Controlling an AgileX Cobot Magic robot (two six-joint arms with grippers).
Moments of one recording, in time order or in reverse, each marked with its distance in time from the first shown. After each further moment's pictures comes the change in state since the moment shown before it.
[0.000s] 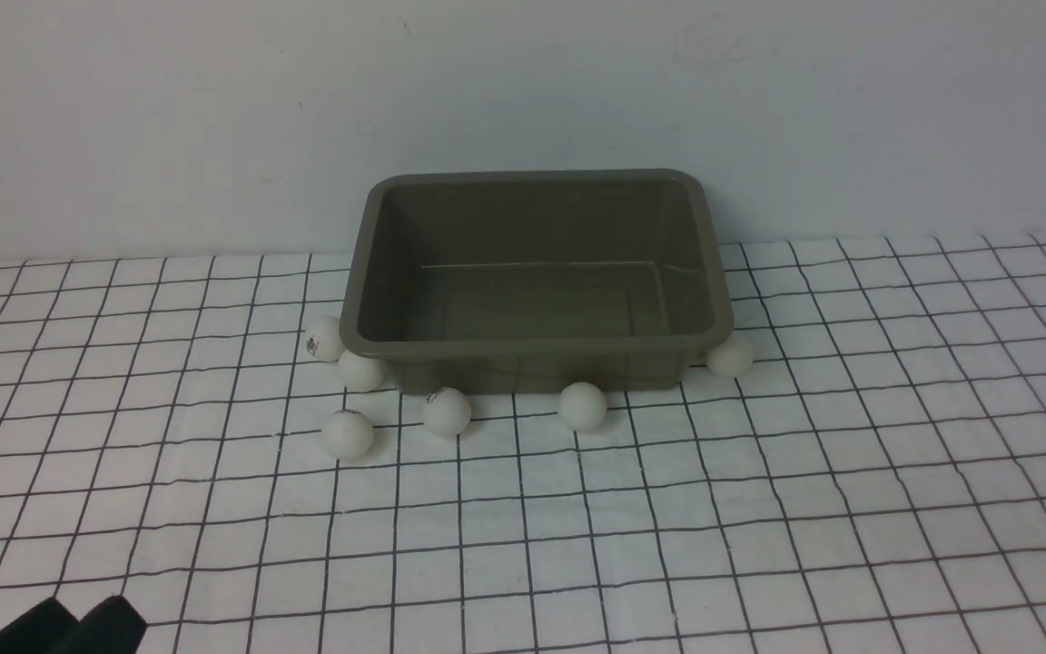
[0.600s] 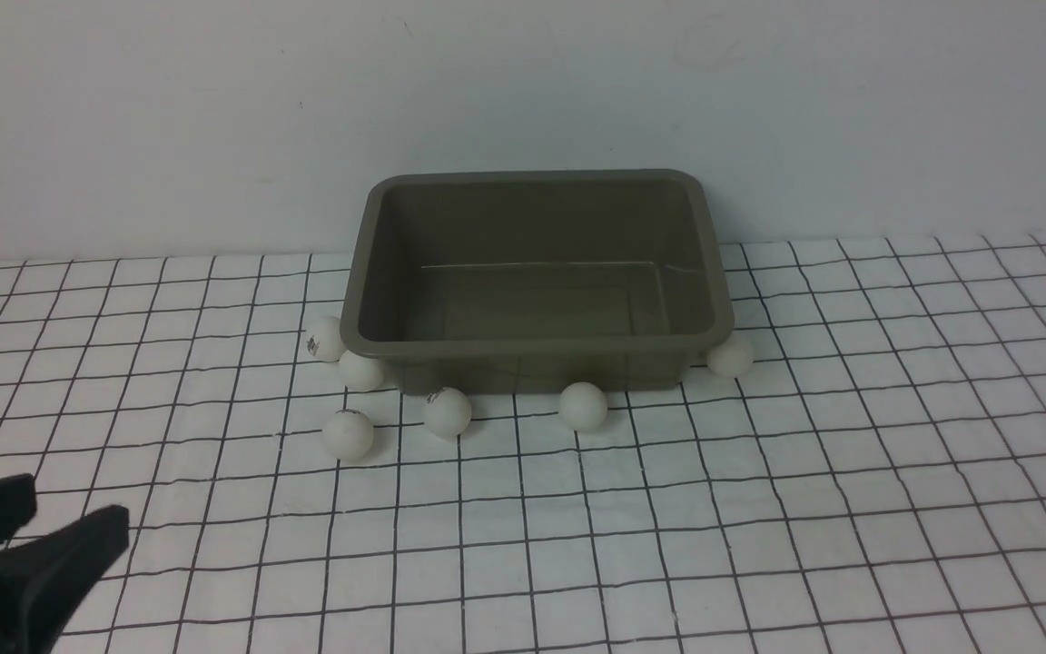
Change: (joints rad) right arm 0.000 0.009 -0.003 0.513 0.013 -0.529; left arm 0.000 0.454 -0.438 0.367 0.246 0.155
